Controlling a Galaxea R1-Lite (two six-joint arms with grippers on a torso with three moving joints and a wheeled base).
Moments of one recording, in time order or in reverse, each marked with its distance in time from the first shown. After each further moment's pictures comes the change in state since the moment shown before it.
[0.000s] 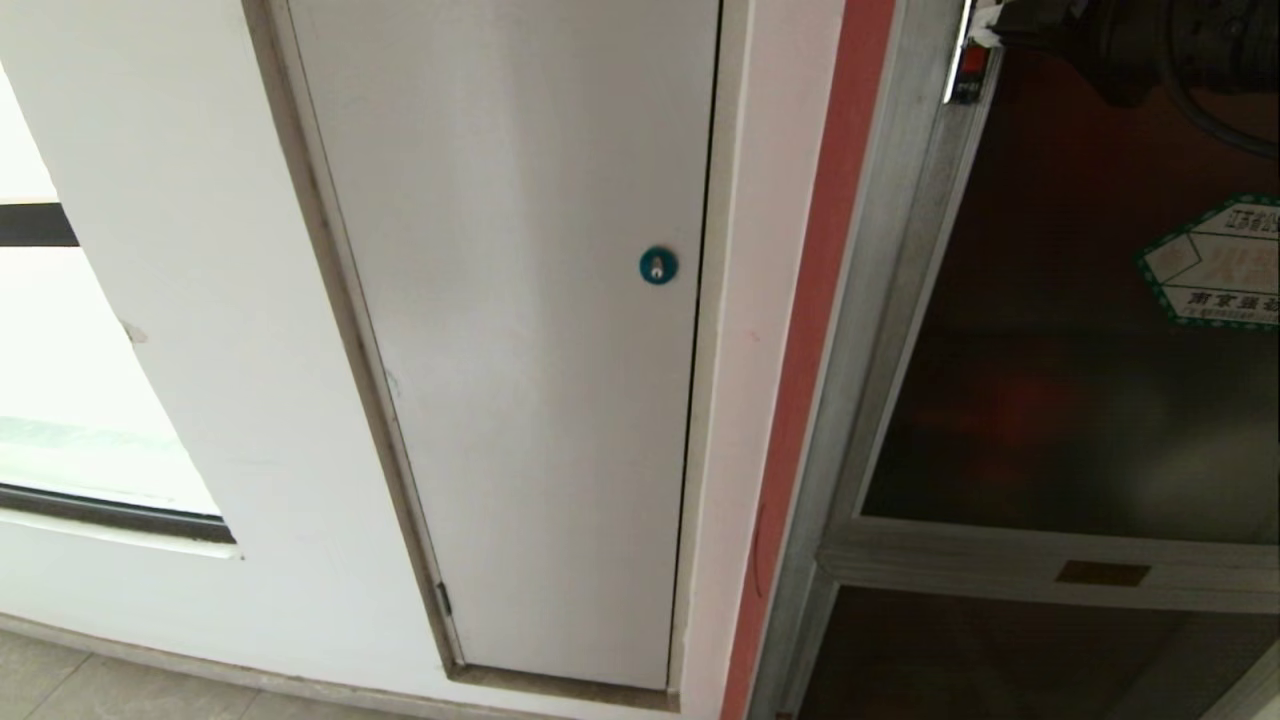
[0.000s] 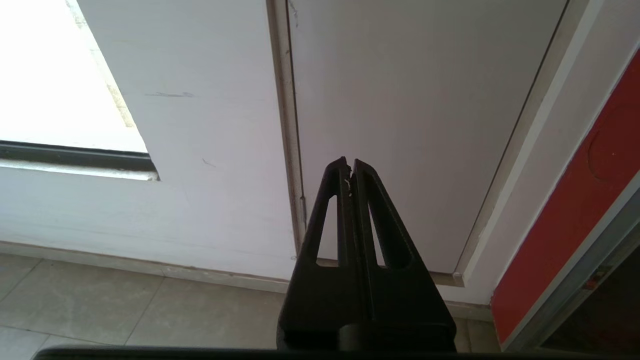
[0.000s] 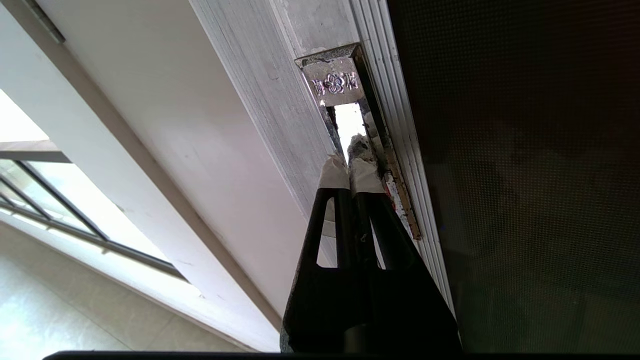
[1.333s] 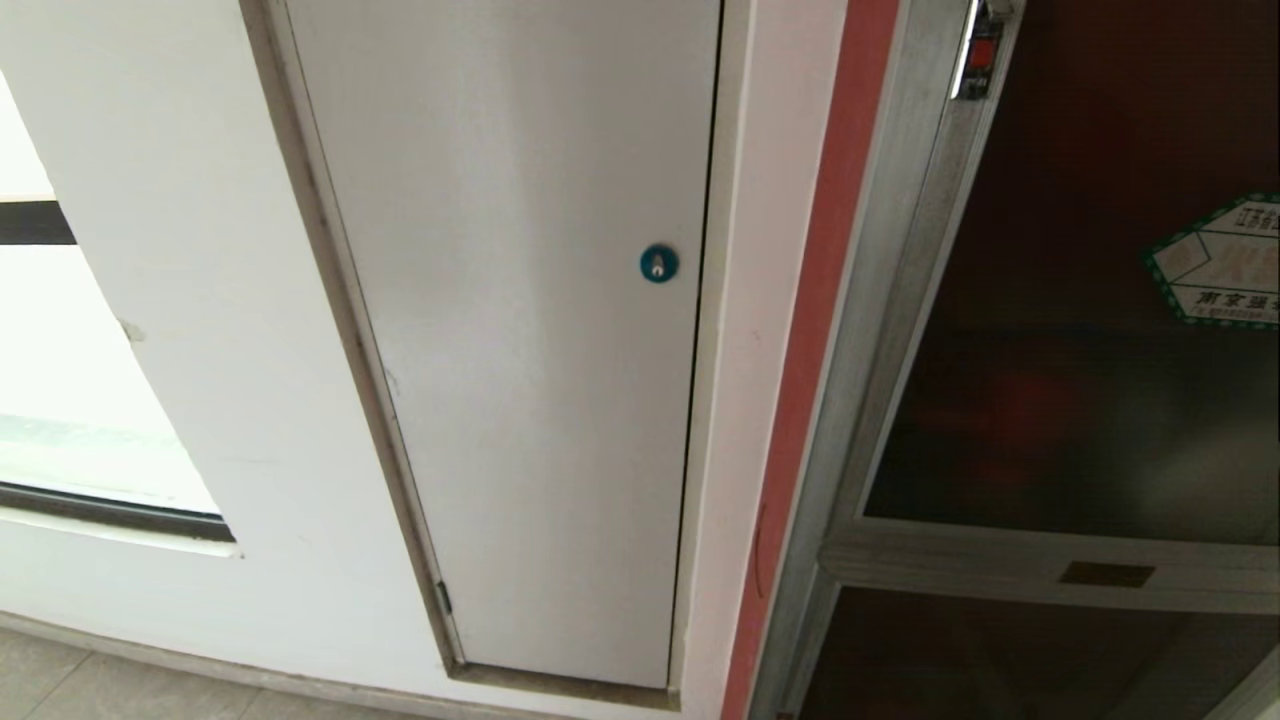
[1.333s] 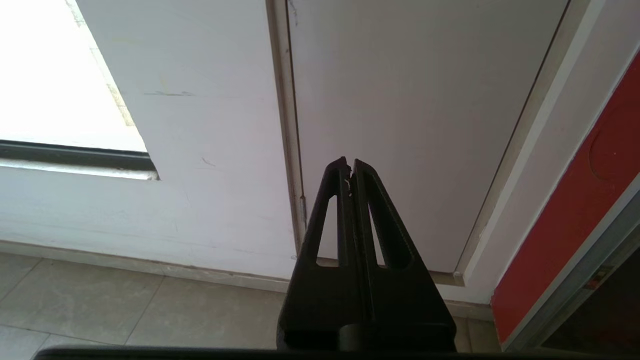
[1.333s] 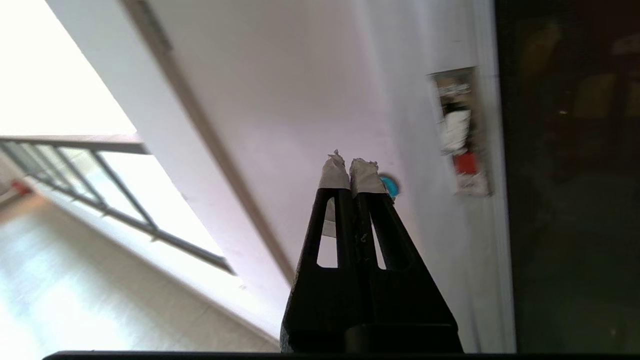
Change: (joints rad) left arm 0.000 0.000 0.000 0.000 0.000 0.000; right arm 0.133 -0.251 0.035 0.105 0.000 0.003
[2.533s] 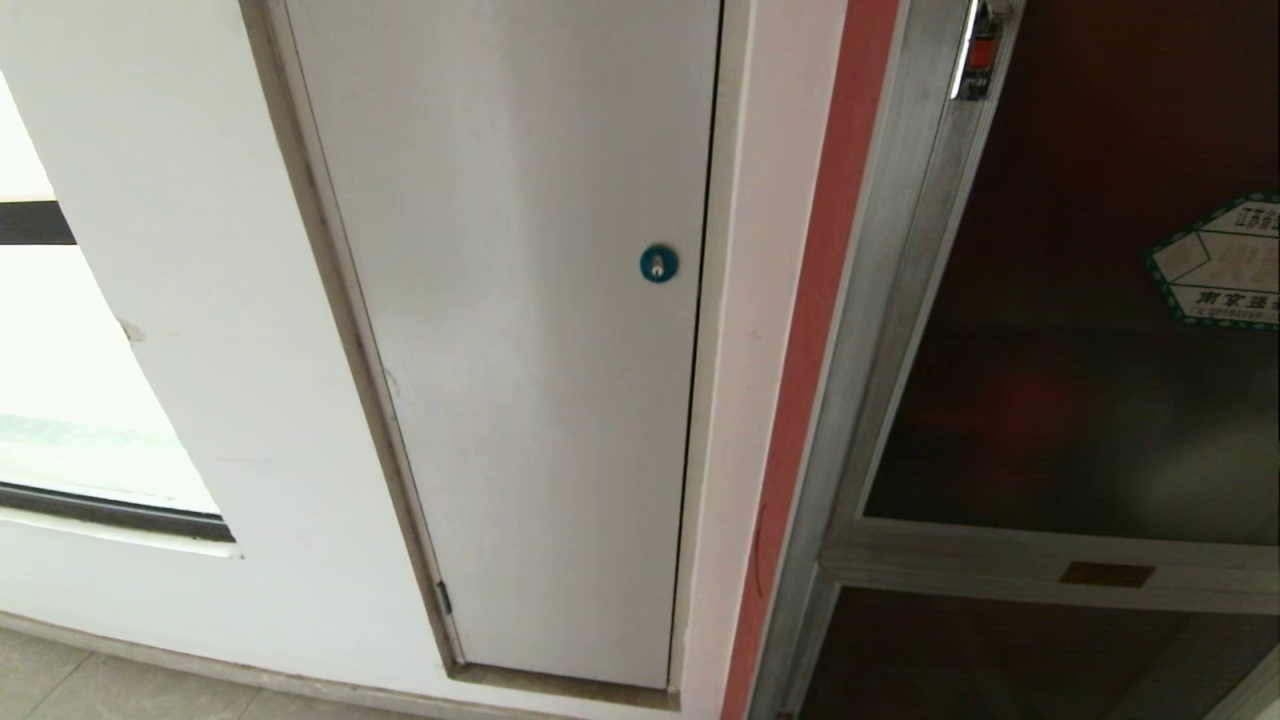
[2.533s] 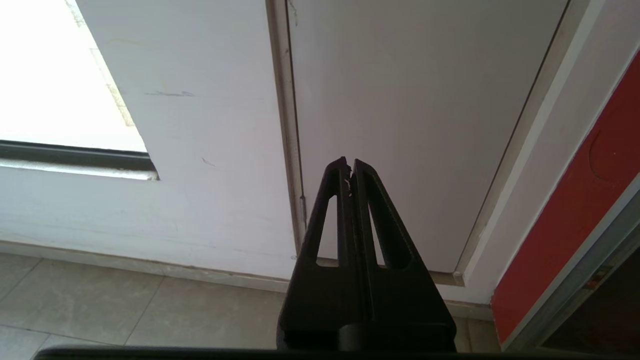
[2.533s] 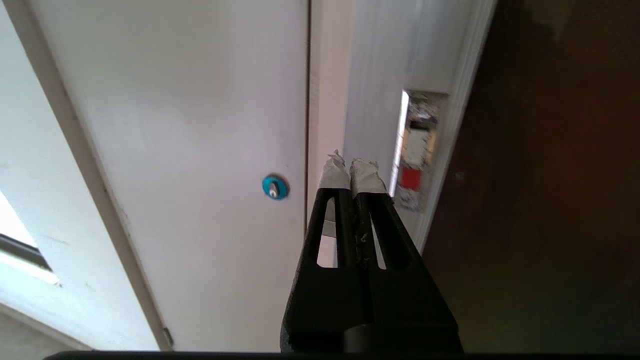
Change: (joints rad) left arm 0.000 0.000 0.000 0.000 0.000 0.000; right arm 0.255 0.079 -0.053 0.001 -0.492 -0.424
